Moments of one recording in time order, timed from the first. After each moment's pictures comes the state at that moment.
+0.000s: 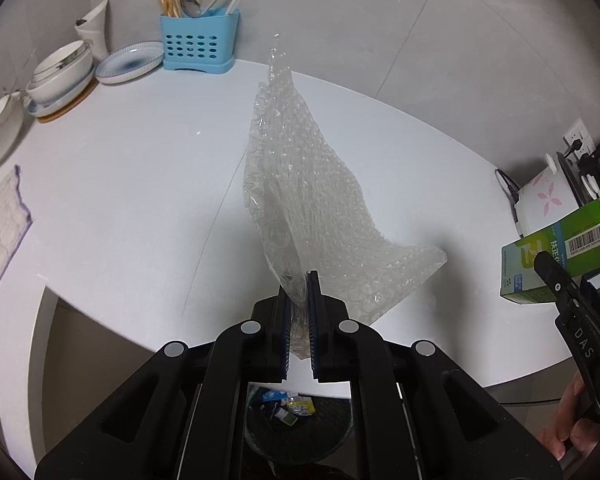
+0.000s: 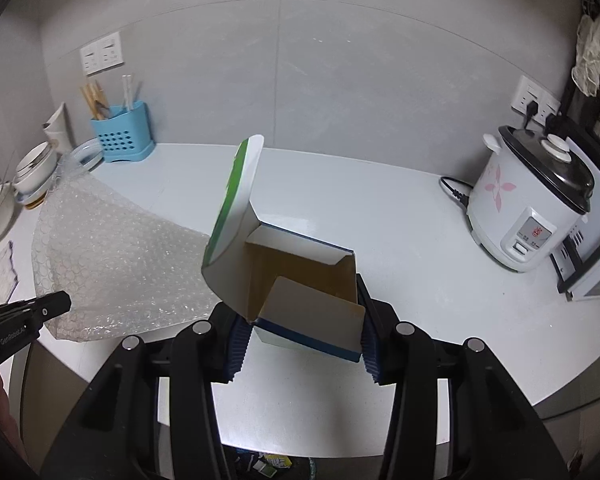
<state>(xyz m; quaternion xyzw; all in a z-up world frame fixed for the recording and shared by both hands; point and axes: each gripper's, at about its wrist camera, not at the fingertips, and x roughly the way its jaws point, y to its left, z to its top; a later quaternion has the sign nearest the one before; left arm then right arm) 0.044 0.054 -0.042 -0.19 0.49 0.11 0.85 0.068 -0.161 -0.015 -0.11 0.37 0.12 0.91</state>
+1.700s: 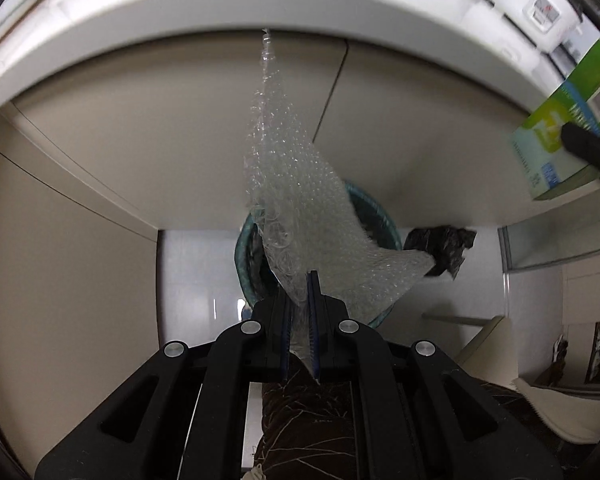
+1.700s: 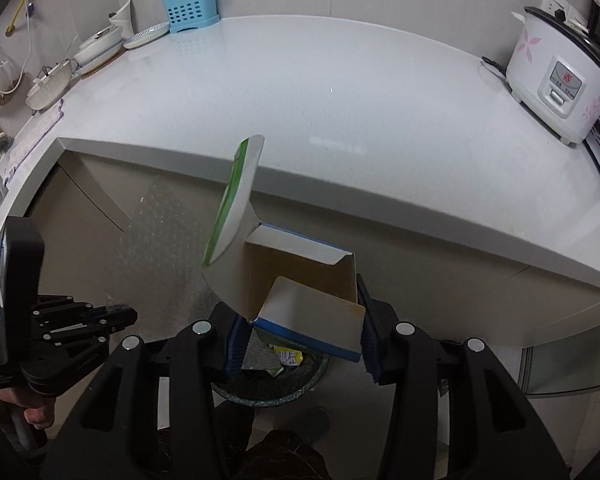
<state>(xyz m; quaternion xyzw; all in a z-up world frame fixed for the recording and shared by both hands) -0.135 -0.050 -0.259 -0.10 0.61 0.01 0.79 -0.090 -0.238 -0.183 -0.13 0.47 0.20 0.85</state>
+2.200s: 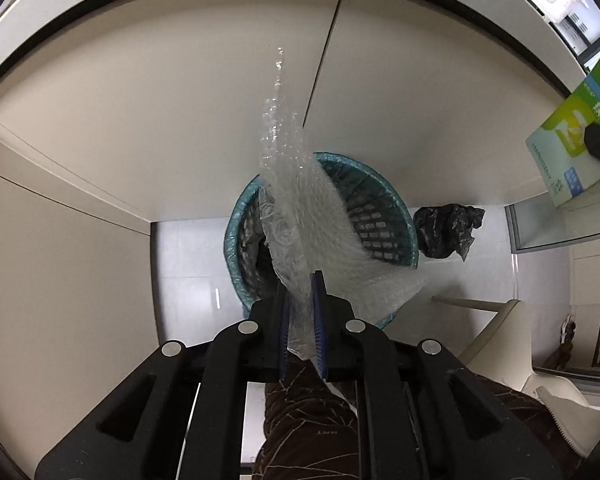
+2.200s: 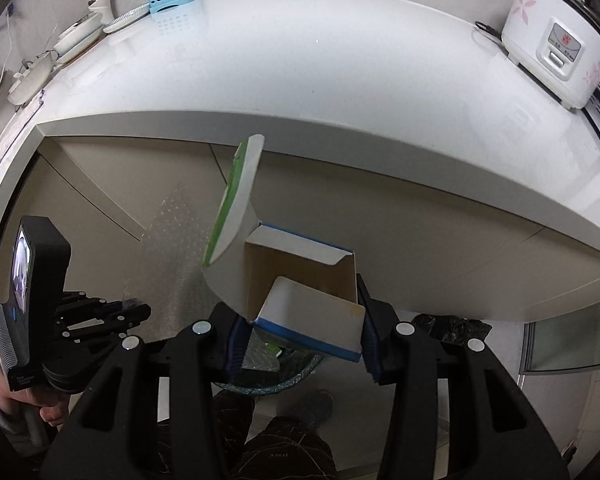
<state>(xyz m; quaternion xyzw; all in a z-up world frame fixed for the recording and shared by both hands) -0.121 -0.051 -0.304 -0.08 0.63 -0.01 0.77 -0.087 -0.243 -0.218 -0.13 0.50 0.17 0.84</state>
